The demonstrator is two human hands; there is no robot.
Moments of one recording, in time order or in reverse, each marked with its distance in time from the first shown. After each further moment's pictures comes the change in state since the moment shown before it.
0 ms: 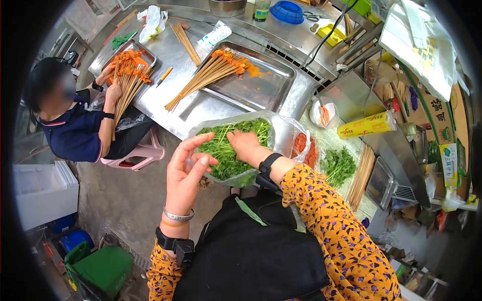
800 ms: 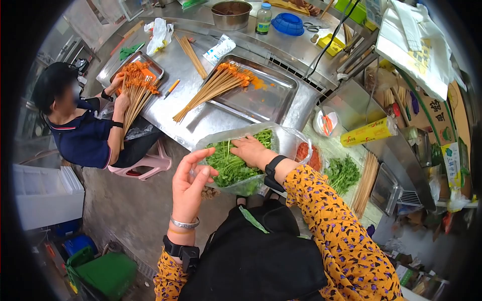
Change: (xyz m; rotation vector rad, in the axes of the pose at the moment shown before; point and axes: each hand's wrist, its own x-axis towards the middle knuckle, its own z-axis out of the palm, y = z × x) left_hand -0.011 -0.003 -0.008 -0.020 0.054 -0.009; right_hand 0.002 0.023 0.004 -0.149 0.206 -0.364
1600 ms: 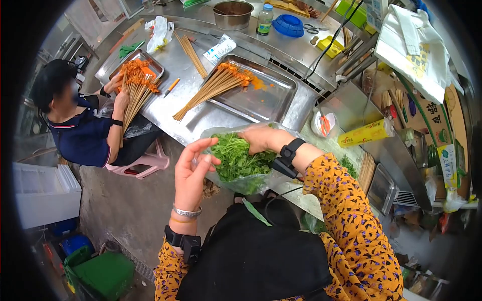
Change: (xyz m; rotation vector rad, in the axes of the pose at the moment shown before) left_hand 0.018 -0.002 -0.001 -0.051 0.020 0.029; right_hand 0.008 0.023 -0.080 0.302 -0.272 0.120
